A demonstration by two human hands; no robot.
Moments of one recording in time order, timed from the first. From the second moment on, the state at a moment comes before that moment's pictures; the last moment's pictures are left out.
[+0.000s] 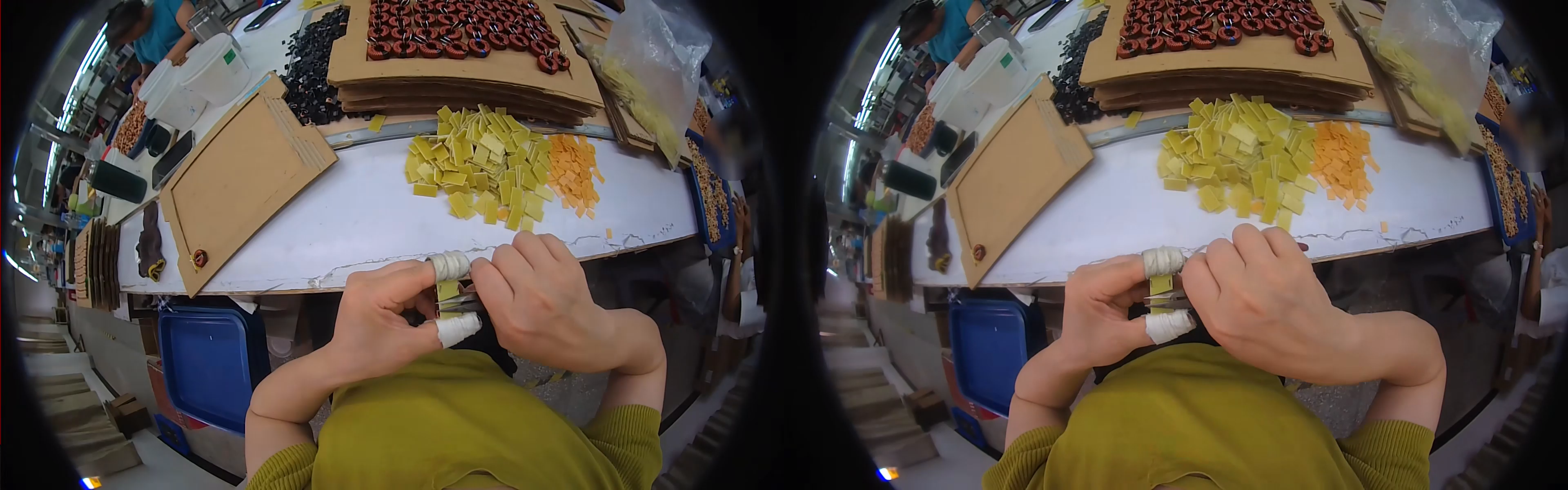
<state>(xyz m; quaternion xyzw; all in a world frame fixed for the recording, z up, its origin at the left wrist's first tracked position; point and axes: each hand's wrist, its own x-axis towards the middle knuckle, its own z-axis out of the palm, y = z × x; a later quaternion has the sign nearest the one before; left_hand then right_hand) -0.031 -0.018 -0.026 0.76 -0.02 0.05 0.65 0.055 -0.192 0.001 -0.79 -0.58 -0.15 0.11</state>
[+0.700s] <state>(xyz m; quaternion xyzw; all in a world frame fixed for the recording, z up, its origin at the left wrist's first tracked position) -0.027 -0.008 -0.038 0.62 0.11 -0.05 0.77 0.104 -0.261 -0.052 -0.89 -0.26 -0.14 0.34</state>
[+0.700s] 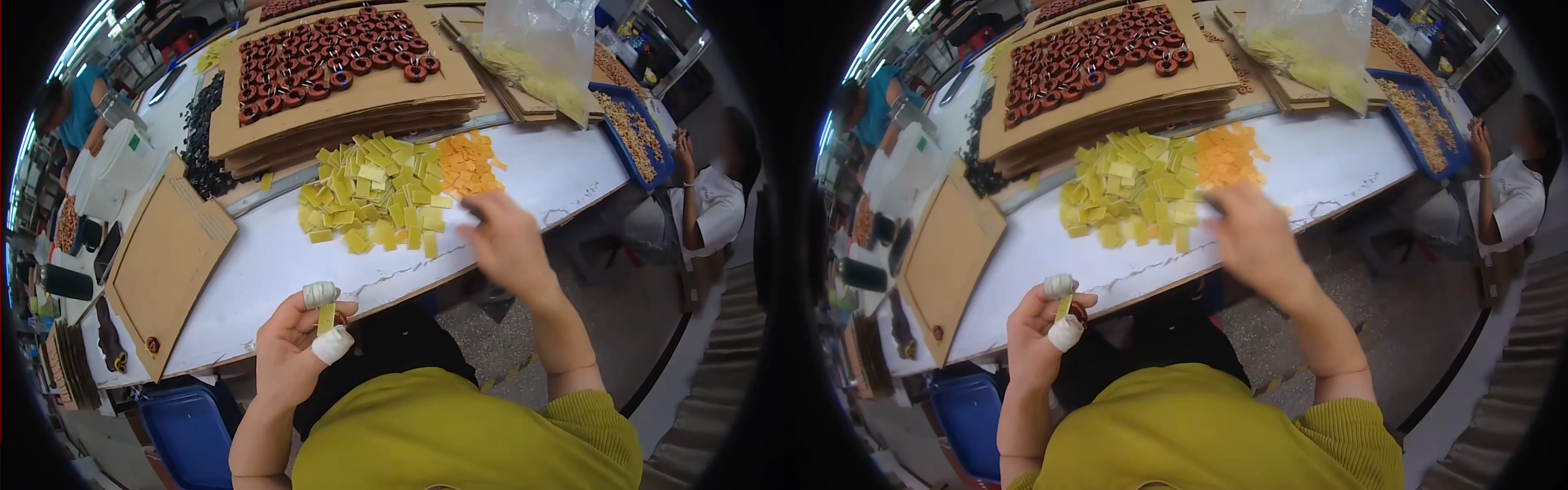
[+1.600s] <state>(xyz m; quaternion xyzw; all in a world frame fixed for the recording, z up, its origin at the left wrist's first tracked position) -0.036 -0.040 -0.021 0.59 0.04 0.03 0.81 0.062 -0.205 -0.012 -0.70 -0.53 -0.14 0.45</state>
